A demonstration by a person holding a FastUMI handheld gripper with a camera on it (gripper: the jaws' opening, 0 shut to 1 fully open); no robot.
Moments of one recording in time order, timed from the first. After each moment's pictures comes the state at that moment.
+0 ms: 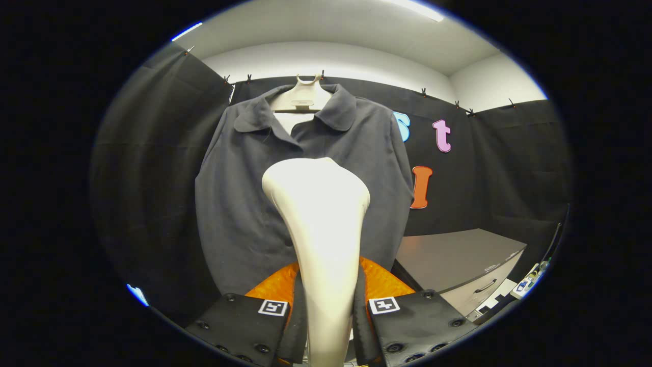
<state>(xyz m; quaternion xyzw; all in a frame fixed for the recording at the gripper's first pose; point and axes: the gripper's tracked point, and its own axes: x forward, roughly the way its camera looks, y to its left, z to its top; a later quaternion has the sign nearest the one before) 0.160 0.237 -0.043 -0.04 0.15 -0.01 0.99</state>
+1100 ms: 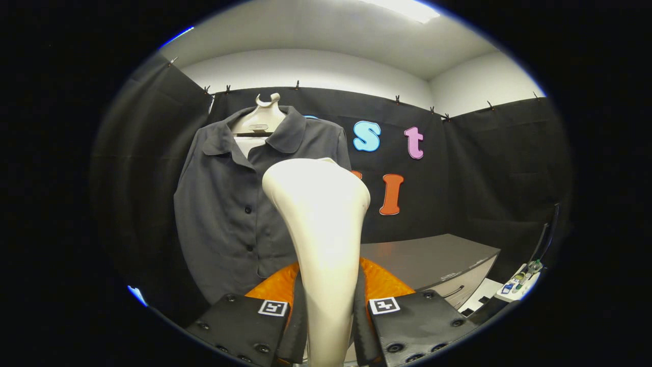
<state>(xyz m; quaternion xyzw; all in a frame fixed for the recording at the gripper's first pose) 0.129 0.164 -0.010 -0.04 0.13 -0.06 0.99</state>
